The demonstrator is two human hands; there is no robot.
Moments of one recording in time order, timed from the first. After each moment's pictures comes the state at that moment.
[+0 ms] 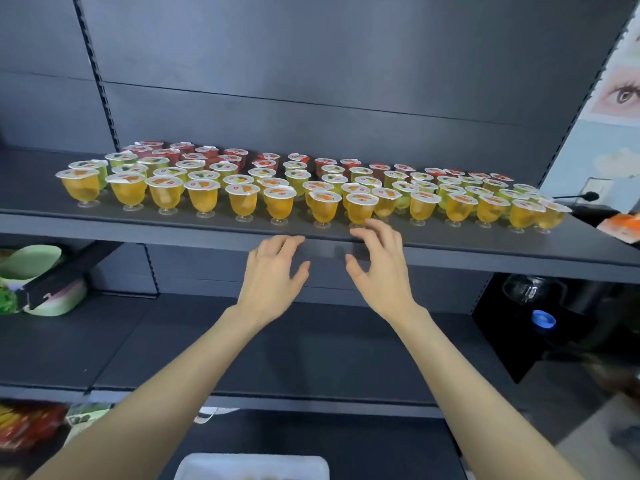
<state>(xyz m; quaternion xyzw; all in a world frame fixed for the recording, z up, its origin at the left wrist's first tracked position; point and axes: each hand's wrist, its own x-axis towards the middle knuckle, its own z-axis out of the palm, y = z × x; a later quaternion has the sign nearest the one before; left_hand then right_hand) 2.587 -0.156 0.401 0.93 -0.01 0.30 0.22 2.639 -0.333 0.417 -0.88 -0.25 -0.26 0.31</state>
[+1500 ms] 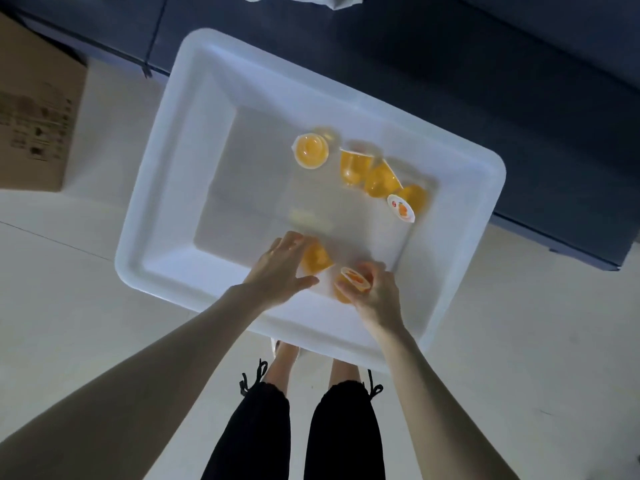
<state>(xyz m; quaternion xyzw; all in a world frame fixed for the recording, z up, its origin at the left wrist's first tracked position) 2.400 -0.137 -0.292 0.86 0.18 -0.31 0.37 2.457 -0.310 -0.294 -0.86 0.03 0.42 0.28</state>
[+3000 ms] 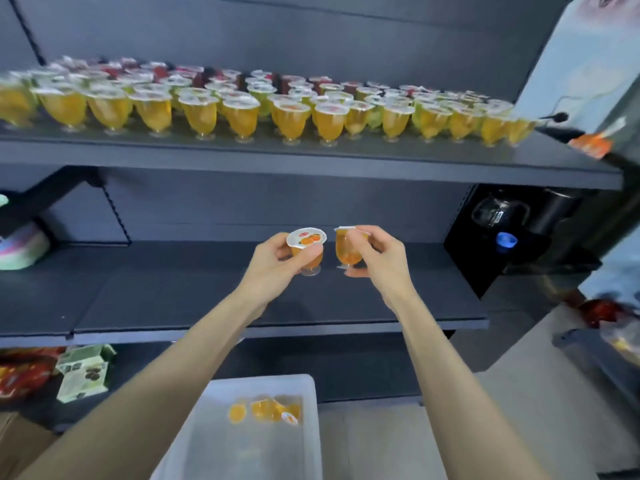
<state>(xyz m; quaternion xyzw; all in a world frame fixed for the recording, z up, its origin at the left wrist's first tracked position) 2.520 -0.212 0.342 0.70 0.04 0.03 0.71 2.566 -0.385 0.341 -0.73 -0.06 -0.01 0.68</state>
